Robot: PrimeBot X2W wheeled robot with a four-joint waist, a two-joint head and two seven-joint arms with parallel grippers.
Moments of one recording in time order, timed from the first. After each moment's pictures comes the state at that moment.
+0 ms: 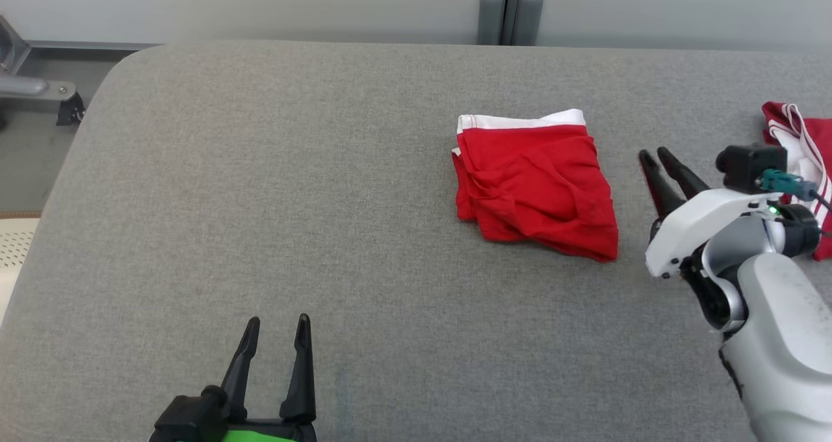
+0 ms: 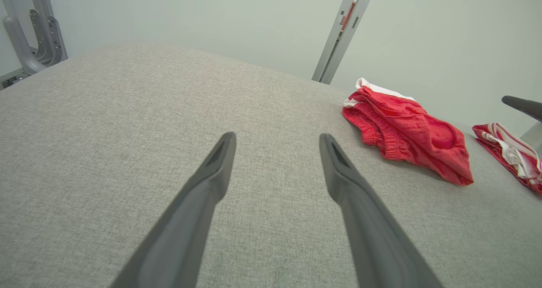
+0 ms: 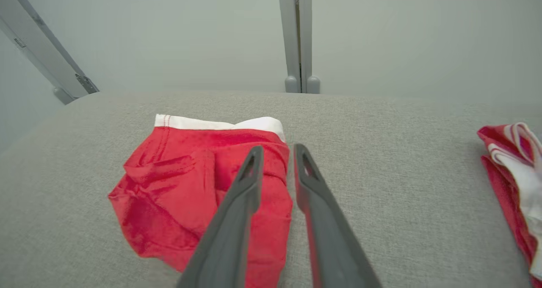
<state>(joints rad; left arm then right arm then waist) 0.12 0.05 -0.22 0.05 -0.37 -0.04 -0.26 -0.44 -0.23 0.12 0.40 0.37 0.13 0.09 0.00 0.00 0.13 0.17</state>
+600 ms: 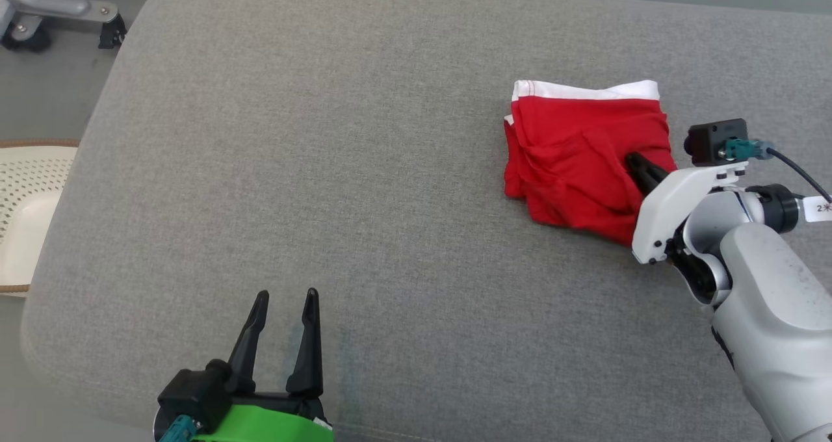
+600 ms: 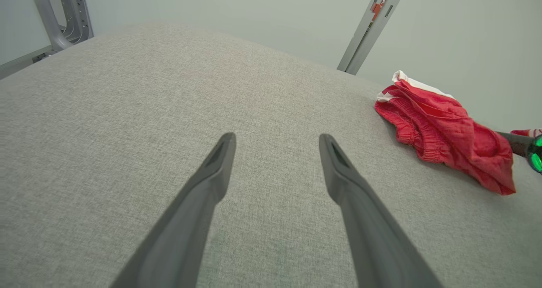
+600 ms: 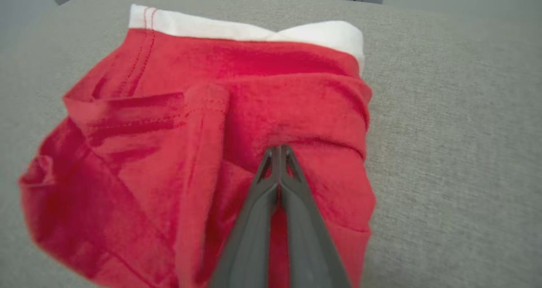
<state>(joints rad) 0.05 0.05 -0.24 0.07 -0.41 -0.05 -0.26 -0.59 -0.29 0.26 0.60 0.42 0.13 0.18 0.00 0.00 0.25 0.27</state>
